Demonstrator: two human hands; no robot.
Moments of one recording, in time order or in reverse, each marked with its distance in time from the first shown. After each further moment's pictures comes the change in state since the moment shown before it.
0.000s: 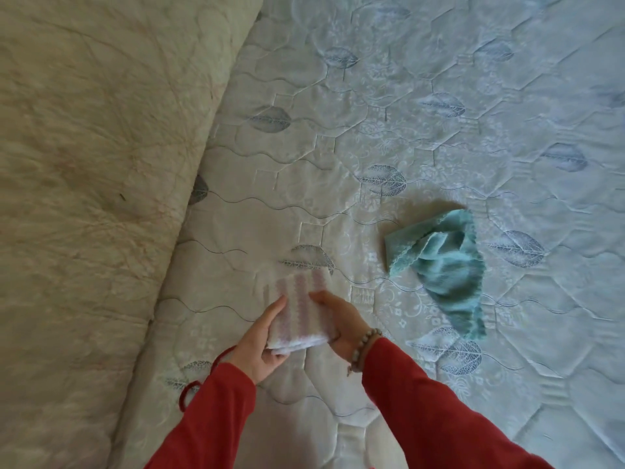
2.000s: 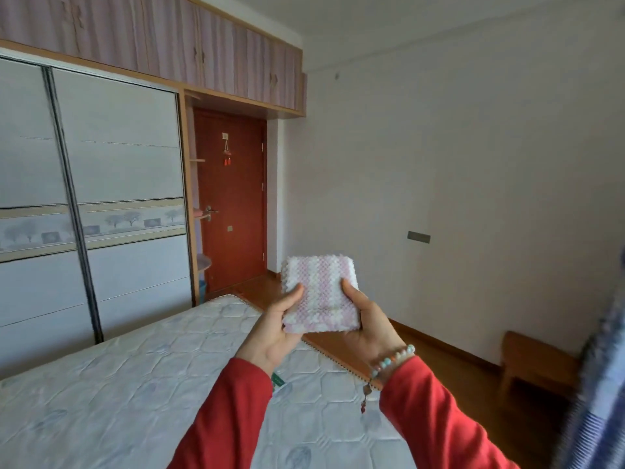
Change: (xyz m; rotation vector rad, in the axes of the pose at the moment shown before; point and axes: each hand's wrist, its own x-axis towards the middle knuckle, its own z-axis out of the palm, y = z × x) left_hand -0.602 -0.199 0.548 0.590 -1.513 0.098; right_hand -0.804 -0.122 -0.308 0.677 -0.008 -1.335
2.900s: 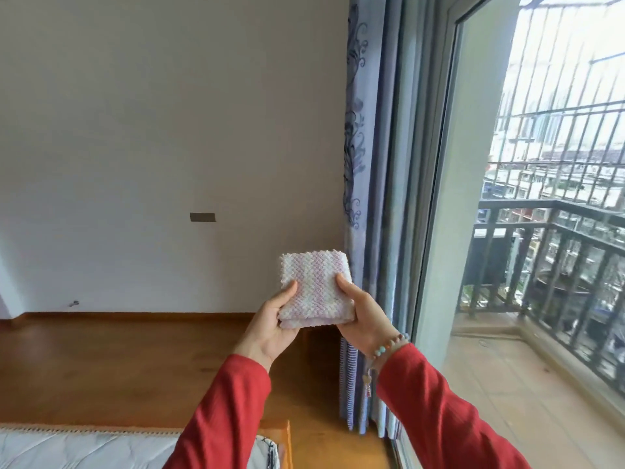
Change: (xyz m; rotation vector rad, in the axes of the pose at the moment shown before) left_hand 0.297 -0.399 0.281 -0.050 -0.372 -0.530; right_hand -0.167 -0.312 -0.390 -0.023 0.587 -0.449
